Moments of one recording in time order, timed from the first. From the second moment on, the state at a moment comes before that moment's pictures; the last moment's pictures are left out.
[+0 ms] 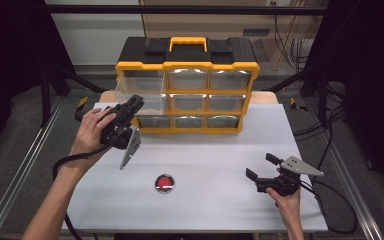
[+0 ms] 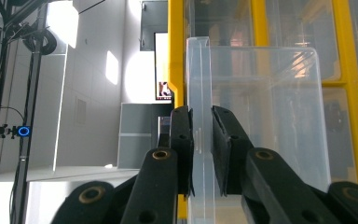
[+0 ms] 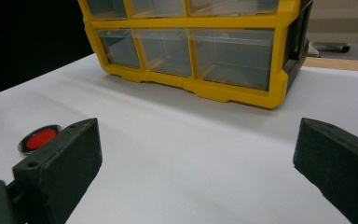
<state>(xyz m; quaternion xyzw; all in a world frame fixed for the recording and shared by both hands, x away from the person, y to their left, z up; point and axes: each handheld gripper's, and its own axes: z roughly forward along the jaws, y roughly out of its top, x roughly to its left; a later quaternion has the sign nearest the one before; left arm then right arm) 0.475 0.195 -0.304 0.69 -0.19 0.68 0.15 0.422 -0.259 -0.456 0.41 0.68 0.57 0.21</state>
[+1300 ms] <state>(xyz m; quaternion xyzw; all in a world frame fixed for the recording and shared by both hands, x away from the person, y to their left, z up) 0.473 0.218 -0.280 0.77 0.12 0.46 0.43 0.421 -0.259 -0.456 0.41 0.68 0.57 0.20</state>
